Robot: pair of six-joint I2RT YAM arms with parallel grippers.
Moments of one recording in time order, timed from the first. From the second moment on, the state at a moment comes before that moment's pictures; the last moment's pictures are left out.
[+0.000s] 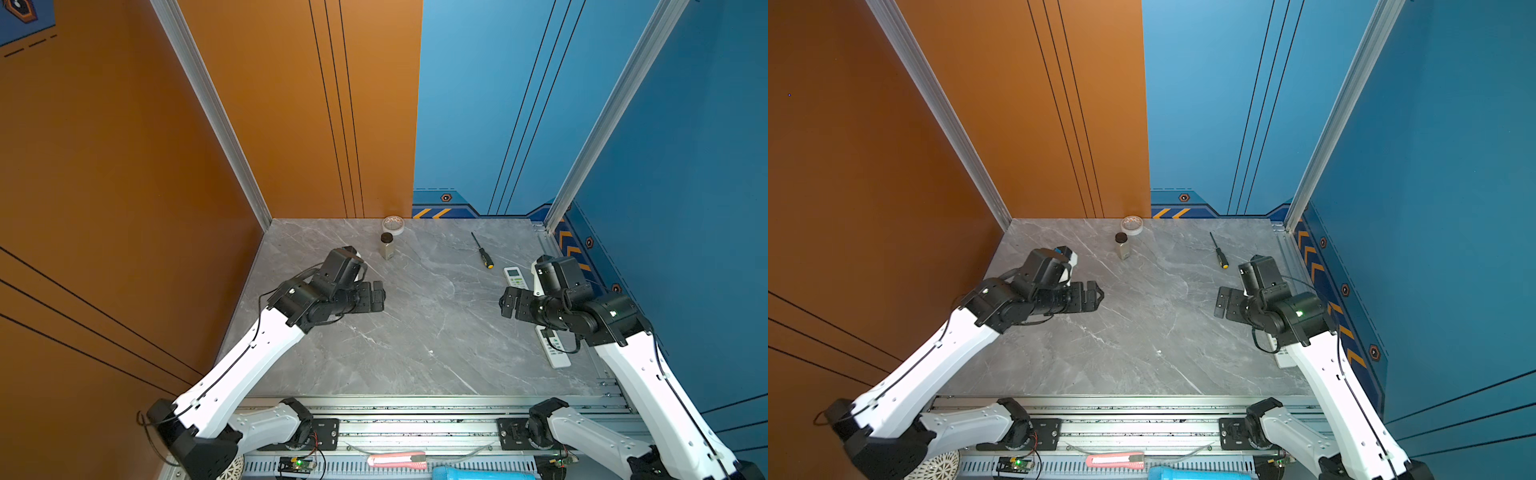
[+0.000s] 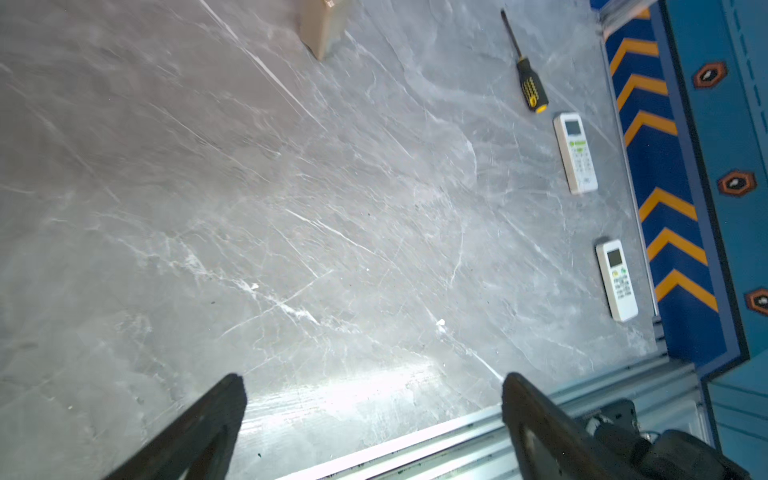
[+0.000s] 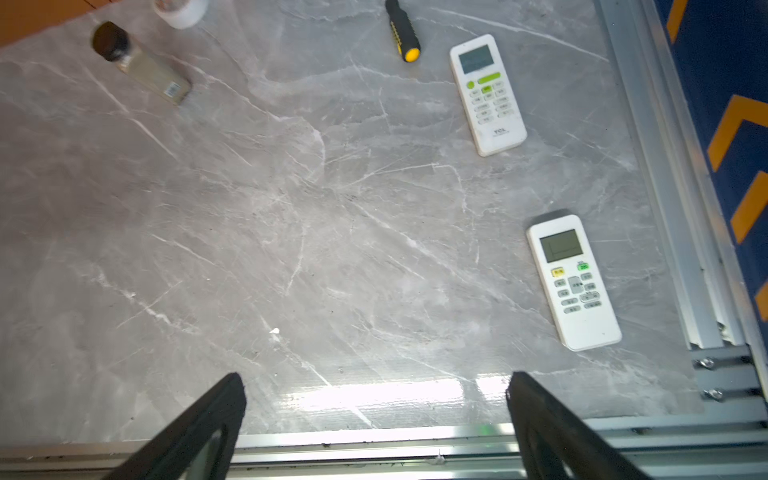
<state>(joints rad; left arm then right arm) -0.62 1.22 1.33 -1.00 -0.01 -0.60 0.33 1.04 1.30 -1.29 0.12 0.52</state>
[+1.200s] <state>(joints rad) -0.60 1.48 1.33 -0.55 0.27 -0.80 -0.16 2.04 1.54 -0.95 0.01 0.04</state>
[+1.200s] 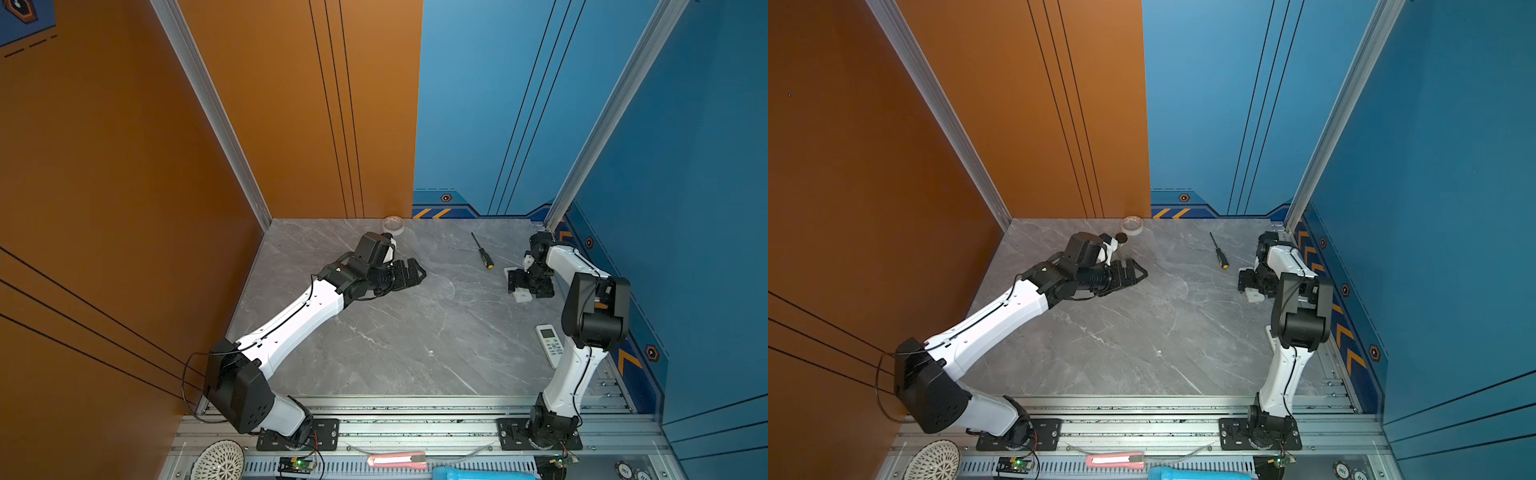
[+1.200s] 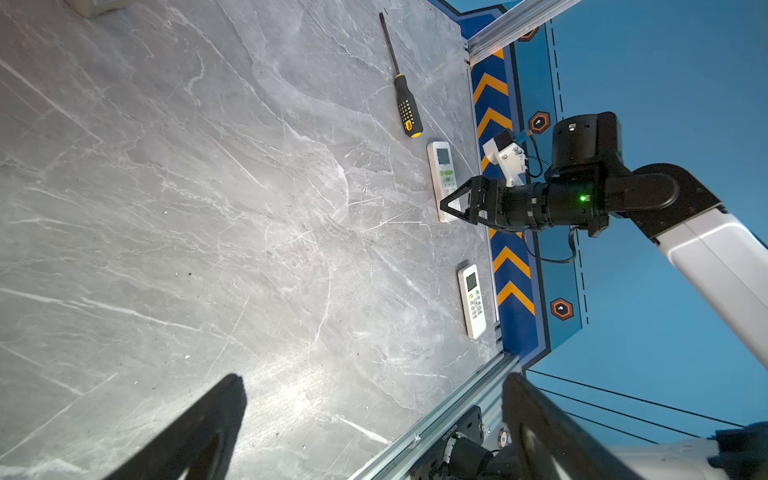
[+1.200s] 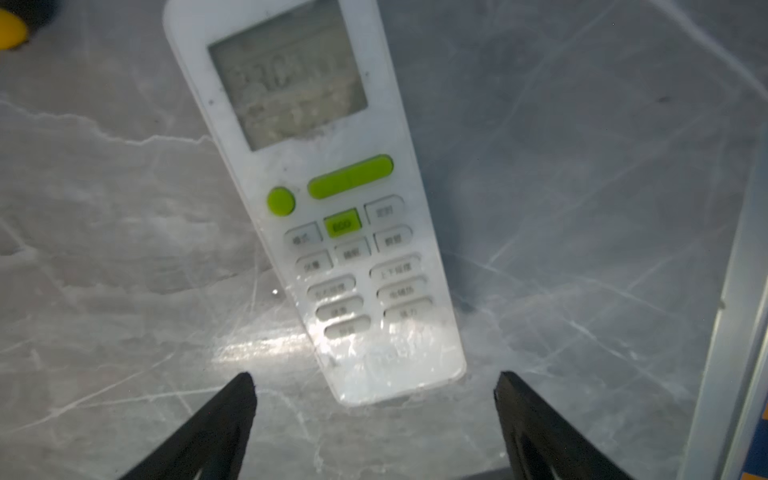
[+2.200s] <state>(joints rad) -0.54 1.59 1.41 -0.44 0.33 -0.91 0.01 1.97 1.43 -0.85 0.12 -0.02</state>
